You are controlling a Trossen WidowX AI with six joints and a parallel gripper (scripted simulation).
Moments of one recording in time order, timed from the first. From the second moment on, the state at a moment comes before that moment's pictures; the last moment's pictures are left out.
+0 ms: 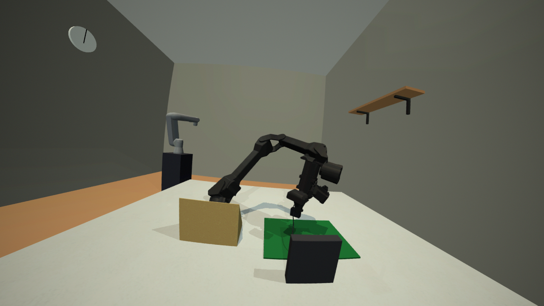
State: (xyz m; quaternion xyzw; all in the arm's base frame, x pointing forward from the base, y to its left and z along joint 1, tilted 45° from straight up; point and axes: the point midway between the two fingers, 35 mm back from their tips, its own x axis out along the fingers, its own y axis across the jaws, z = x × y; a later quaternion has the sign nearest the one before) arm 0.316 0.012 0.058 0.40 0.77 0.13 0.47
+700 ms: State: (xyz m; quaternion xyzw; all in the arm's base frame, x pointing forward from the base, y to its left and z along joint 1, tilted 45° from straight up) arm 0.306 0.000 0.078 0.41 0.74 0.10 0.53
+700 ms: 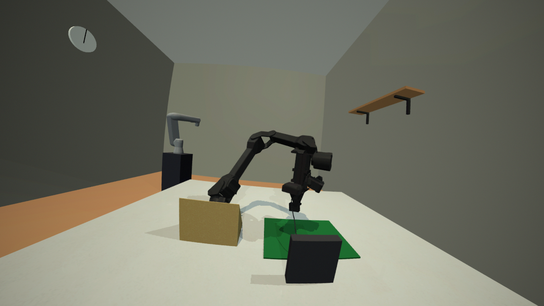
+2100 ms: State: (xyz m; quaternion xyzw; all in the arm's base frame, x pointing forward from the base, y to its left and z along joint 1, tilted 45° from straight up) arm 0.288 0.023 0.038 0.25 0.68 -0.06 0.69
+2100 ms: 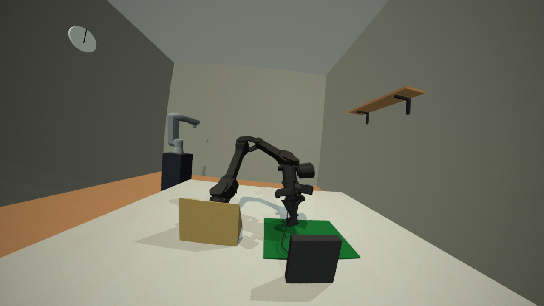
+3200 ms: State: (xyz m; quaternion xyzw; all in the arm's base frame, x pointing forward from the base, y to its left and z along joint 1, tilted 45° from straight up) arm 0.289 0.031 0.041 0.25 0.48 -0.16 0.82
